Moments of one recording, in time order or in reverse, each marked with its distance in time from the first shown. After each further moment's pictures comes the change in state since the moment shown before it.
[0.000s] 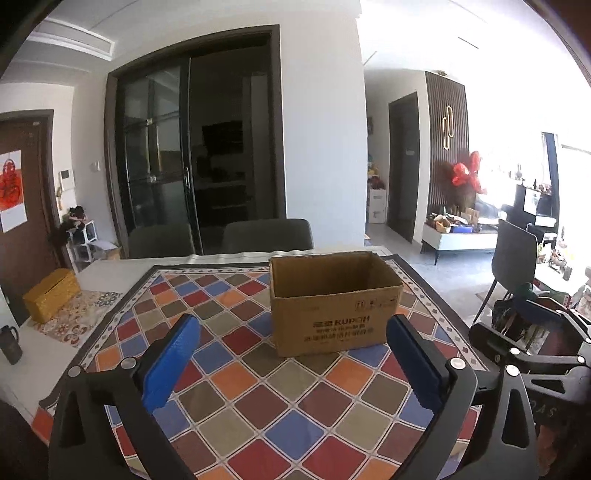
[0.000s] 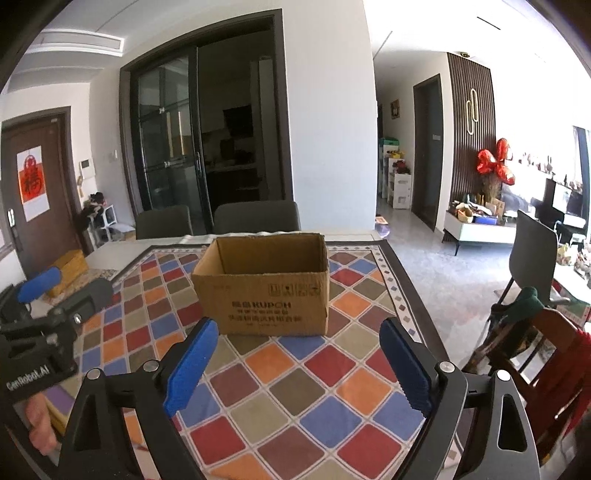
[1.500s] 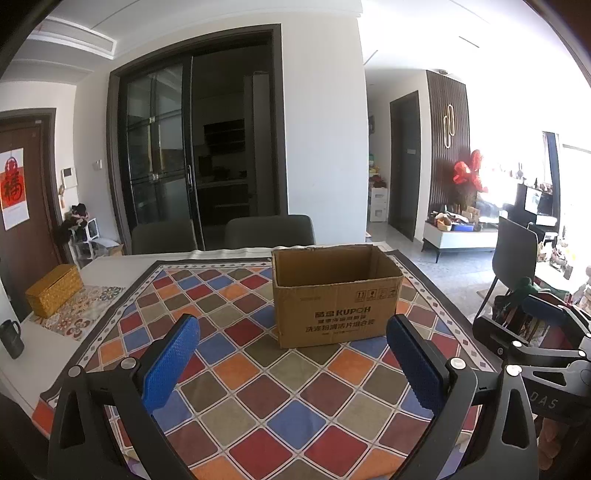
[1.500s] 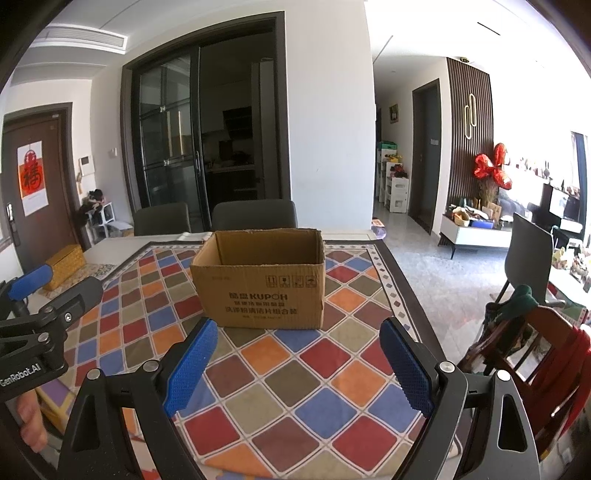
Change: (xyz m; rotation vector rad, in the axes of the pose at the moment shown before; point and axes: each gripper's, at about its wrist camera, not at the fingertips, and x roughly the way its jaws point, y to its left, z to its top) left arm -0.007 0.000 -0.017 0.002 0.004 0.008; right arm -0.013 0.004 -0.016 -0.015 -0.010 -0.017
